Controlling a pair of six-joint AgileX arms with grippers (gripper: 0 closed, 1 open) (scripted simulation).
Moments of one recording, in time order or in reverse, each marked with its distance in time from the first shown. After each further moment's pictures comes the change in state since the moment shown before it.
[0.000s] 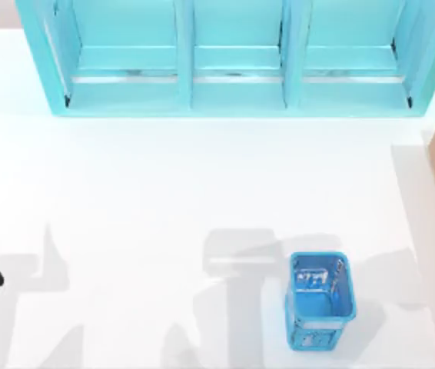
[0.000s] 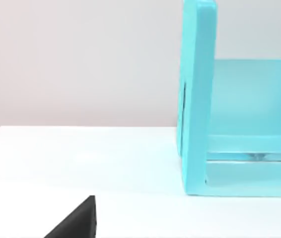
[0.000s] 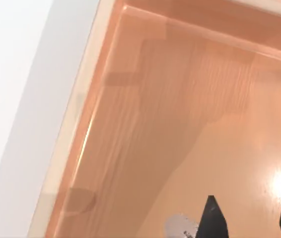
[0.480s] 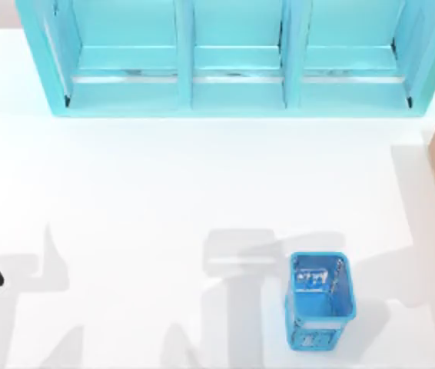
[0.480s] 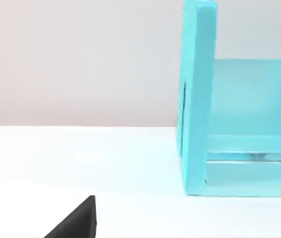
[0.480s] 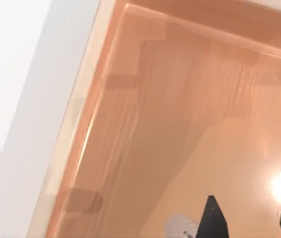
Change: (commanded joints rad) left arm 0.000 0.000 0.000 0.000 0.000 0.000; right arm 0.006 0.001 -0.029 0.032 0.002 0.001
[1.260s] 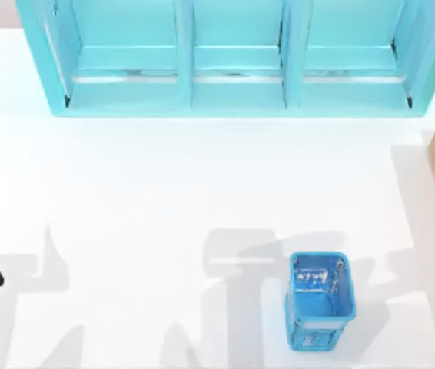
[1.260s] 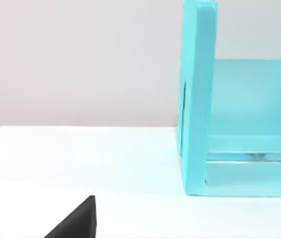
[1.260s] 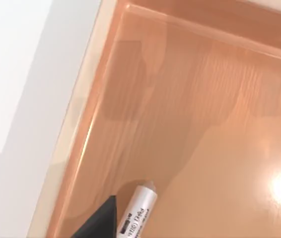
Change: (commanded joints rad) left arm 0.000 0.000 0.000 0.000 0.000 0.000; right arm 0.000 0.000 0.000 0.000 0.000 0.000
